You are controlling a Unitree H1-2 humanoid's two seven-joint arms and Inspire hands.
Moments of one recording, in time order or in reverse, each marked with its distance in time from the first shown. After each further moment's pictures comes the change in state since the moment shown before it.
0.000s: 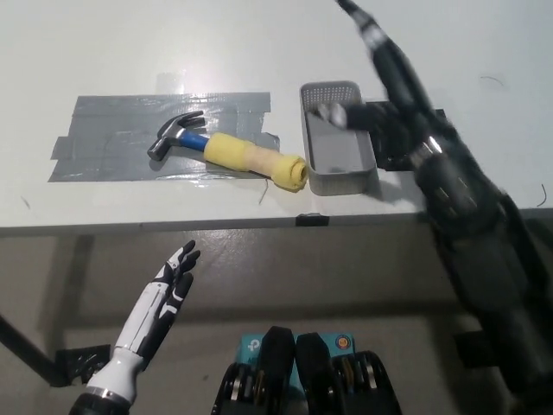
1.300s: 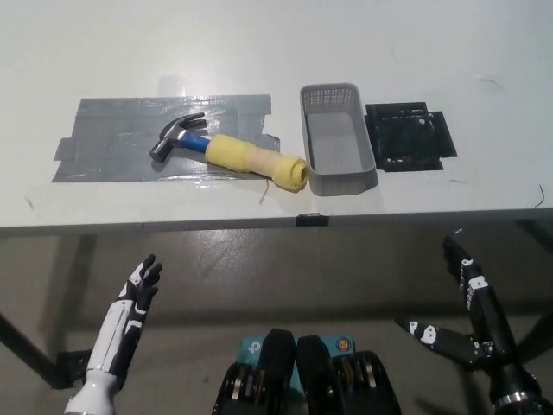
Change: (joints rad) left_arm 0.068 -0.037 0.104 0.024 -0.020 -0.062 0.040; right_arm 0.665 0.027 -0.115 -0.210 0.269 -0.179 0.029
